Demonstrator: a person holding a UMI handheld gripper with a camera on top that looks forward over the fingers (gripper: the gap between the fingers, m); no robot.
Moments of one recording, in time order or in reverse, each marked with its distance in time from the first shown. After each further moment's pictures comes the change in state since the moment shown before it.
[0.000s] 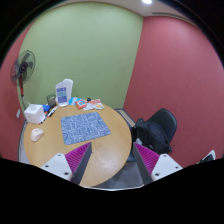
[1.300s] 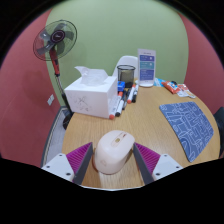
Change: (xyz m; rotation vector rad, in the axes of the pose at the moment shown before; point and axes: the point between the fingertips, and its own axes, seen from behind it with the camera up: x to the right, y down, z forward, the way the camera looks) arm -0.496 0.061 0.189 -0.128 -0.429 -0.067
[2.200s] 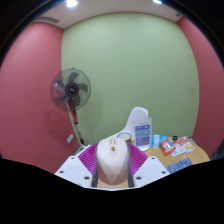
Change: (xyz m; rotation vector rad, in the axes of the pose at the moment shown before) arm 0.067 -0.238 -0.125 0.414 -0.254 -0.039
